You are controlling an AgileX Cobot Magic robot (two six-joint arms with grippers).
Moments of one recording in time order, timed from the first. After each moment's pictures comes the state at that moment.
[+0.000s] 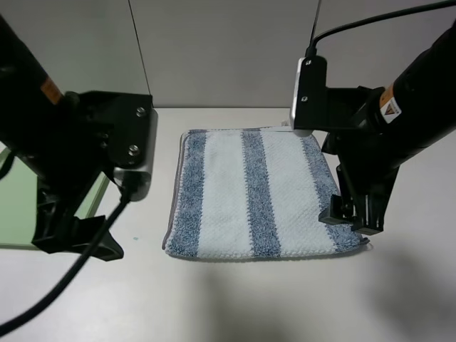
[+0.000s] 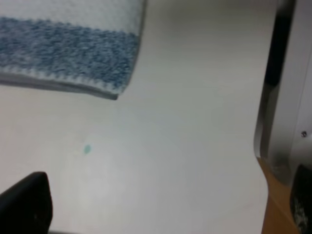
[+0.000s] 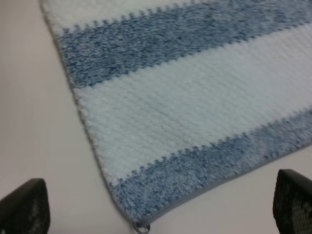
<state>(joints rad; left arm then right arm) -0.71 1.40 -0.96 -0.11 0.96 0.79 0.74 1.35 -0.89 -0.11 0.83 -0.60</state>
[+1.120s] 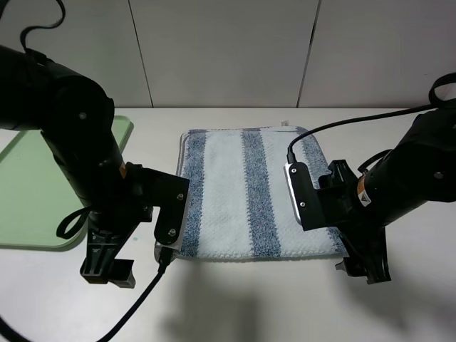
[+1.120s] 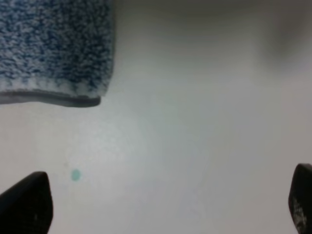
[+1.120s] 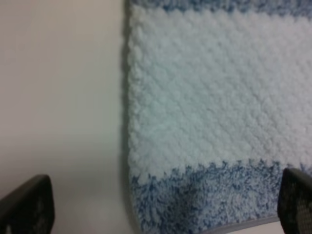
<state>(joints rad) -0.75 1.65 -0.86 -0.02 0.74 0.90 0.65 1.53 -0.60 -0.22 0.46 -0.84</state>
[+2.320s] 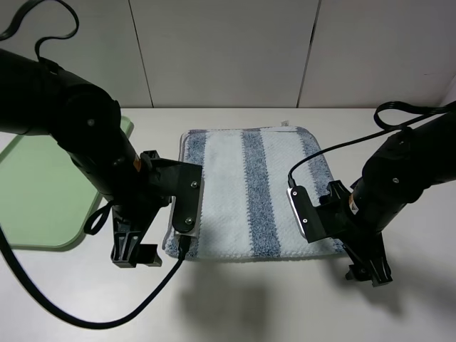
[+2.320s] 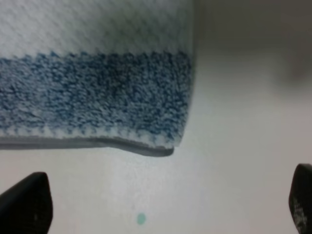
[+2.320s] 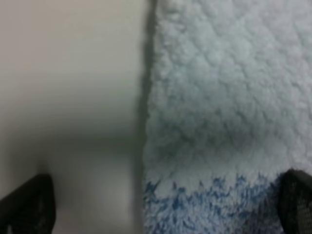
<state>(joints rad) -0.75 1.67 -0.86 -0.02 0.54 0.90 0.53 1.78 -0.61 -0.26 0.39 -0.94</state>
